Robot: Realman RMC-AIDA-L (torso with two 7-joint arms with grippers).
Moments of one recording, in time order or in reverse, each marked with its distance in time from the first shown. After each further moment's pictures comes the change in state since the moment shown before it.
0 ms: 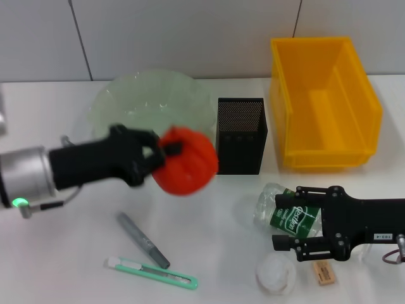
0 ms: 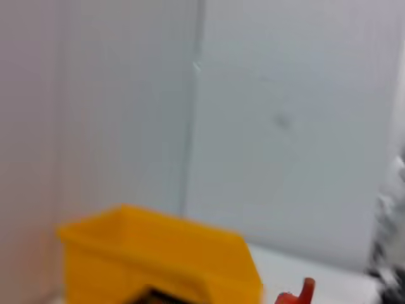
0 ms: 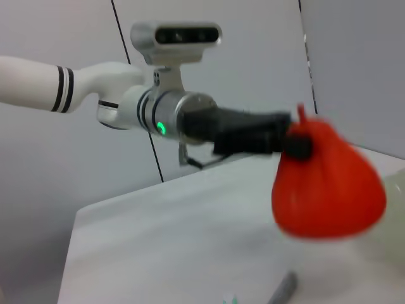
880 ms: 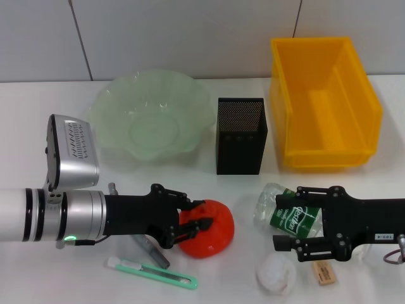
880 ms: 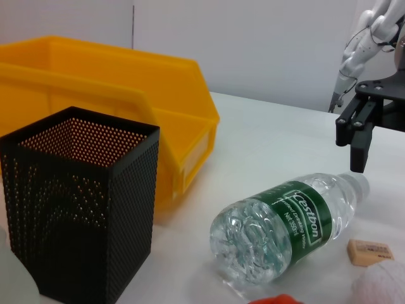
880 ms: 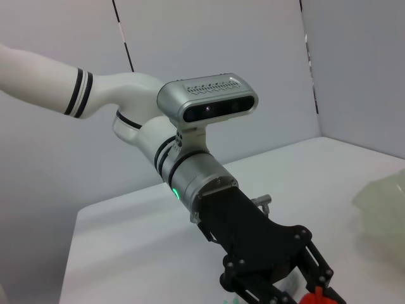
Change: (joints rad) left arm -0.140 -0.019 0.039 -0.241 0.257 -0.188 0.129; right arm 0.000 -0.003 0.000 0.000 0.000 -0.005 0.001
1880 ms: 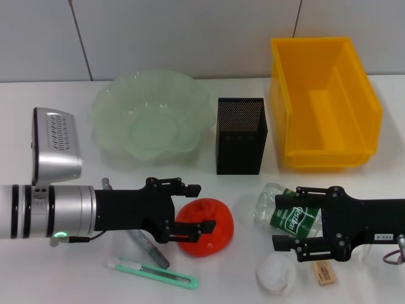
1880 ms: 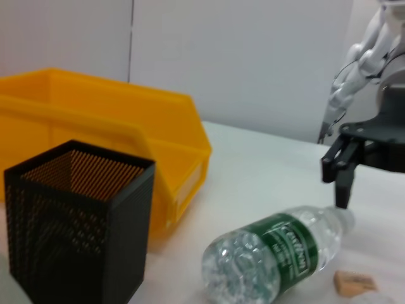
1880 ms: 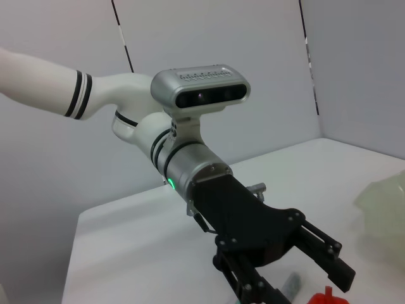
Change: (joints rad) left arm 0.016 0.008 -0.059 0.031 0.005 0.095 -0.022; right arm 0.000 0.002 0.002 0.001 0.001 -0.003 0.006
